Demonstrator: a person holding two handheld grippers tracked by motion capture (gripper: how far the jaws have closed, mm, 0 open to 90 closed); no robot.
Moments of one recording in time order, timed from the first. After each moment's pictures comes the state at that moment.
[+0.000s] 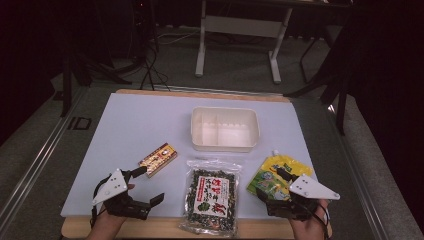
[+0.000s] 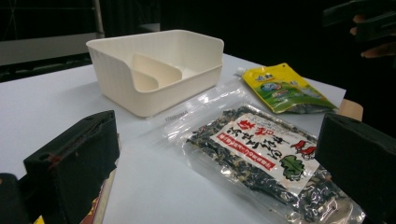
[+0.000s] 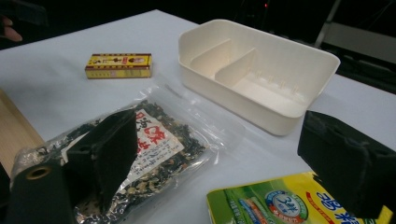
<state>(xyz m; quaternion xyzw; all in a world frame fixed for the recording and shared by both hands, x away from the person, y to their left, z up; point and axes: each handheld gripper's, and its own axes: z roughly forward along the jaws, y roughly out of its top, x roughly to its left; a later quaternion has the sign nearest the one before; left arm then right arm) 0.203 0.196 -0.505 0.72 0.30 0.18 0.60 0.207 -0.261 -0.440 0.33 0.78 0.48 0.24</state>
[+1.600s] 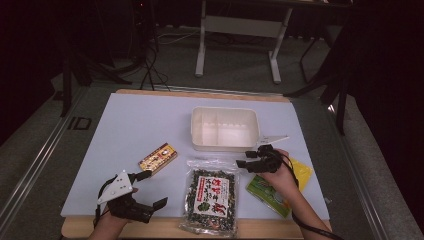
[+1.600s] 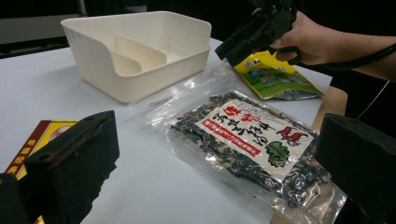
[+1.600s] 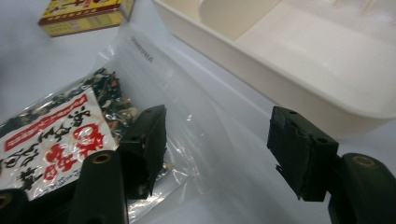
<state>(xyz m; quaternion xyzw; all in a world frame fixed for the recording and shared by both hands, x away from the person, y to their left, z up) 0.202 0.187 -0.508 0.74 0.30 0.15 0.58 0.362 -0.233 -0.507 0.35 0.85 0.40 0.04</state>
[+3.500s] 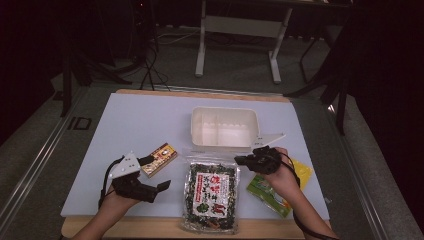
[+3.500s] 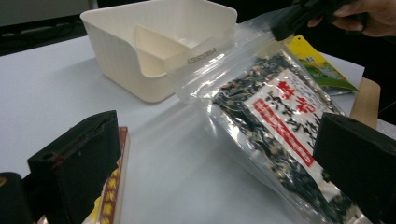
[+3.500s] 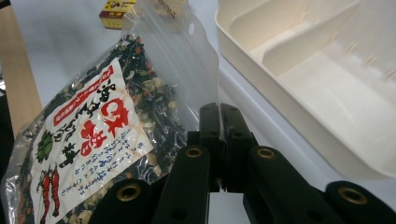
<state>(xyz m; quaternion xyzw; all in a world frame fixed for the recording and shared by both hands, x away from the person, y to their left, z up) 0.247 0.182 -0.488 0.77 0.31 0.15 0.53 0.330 -0.208 -0.453 0.25 0.88 0.38 0.07</state>
